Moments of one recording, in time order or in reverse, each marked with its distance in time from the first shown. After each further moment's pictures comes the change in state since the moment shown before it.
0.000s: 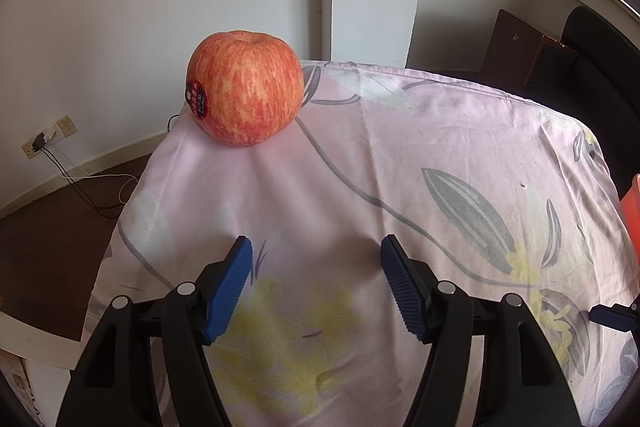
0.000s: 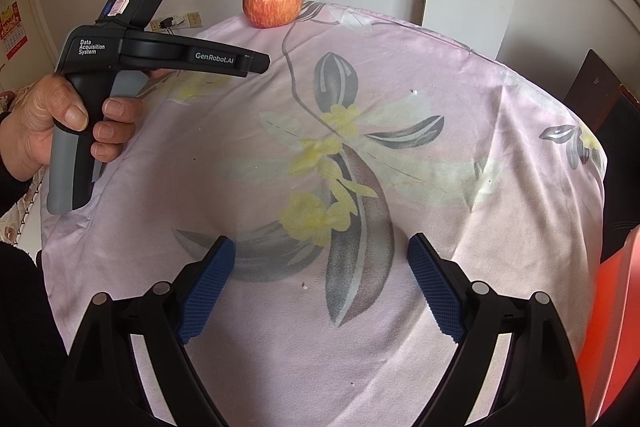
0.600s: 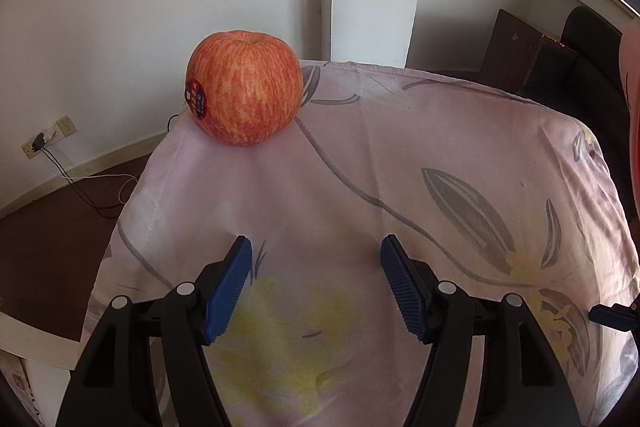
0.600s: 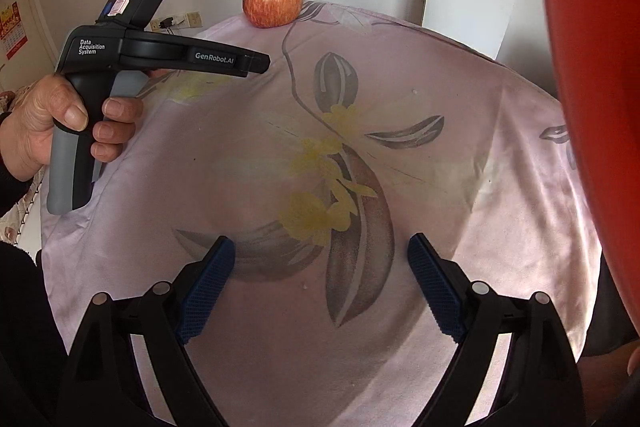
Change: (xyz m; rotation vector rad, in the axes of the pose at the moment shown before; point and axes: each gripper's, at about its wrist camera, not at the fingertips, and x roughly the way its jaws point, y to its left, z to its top) left arm -0.001 -0.001 0.000 0.001 0.000 0.000; right arm 0.000 0.000 0.000 0.000 0.000 0.000
